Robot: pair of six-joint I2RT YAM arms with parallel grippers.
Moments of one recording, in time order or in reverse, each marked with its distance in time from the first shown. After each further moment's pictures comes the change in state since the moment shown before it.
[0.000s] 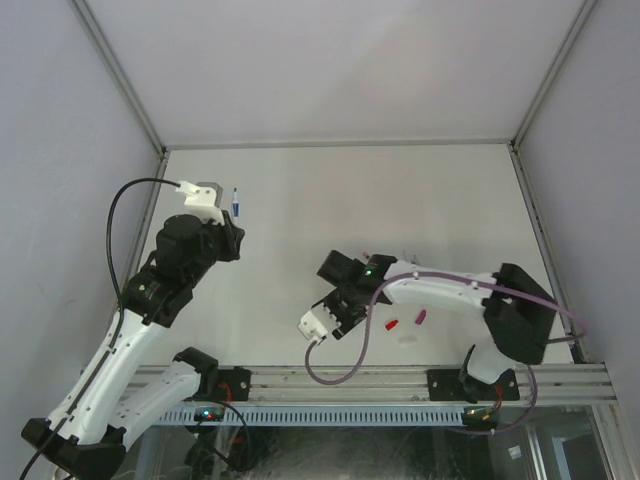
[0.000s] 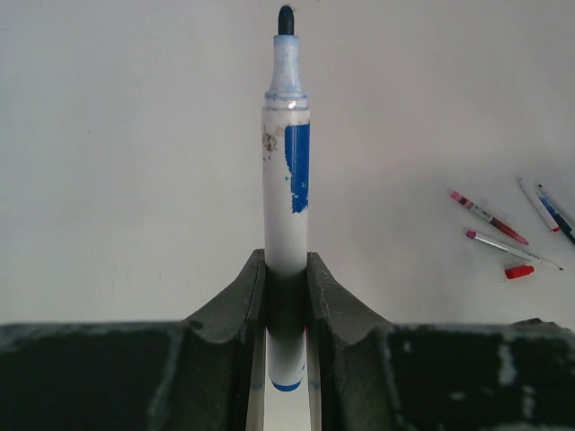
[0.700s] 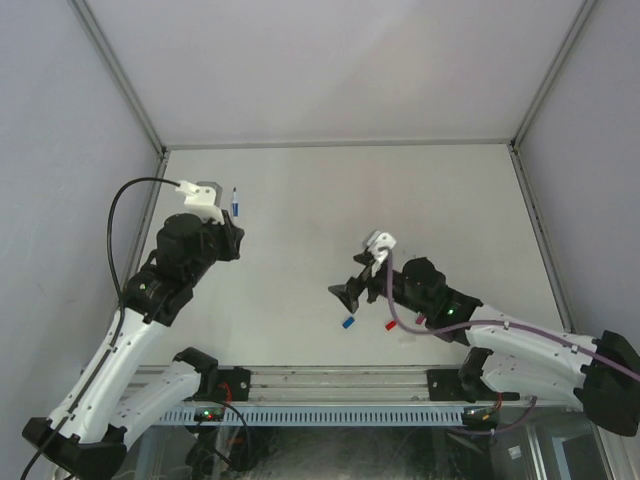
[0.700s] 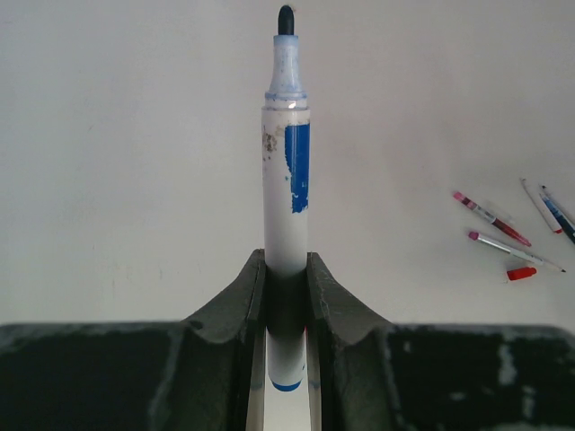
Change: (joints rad) left arm 0.009 0.006 0.000 -0.002 -0.001 -0.003; right arm -0.112 -0.665 -0.599 1.038 0.255 1.272
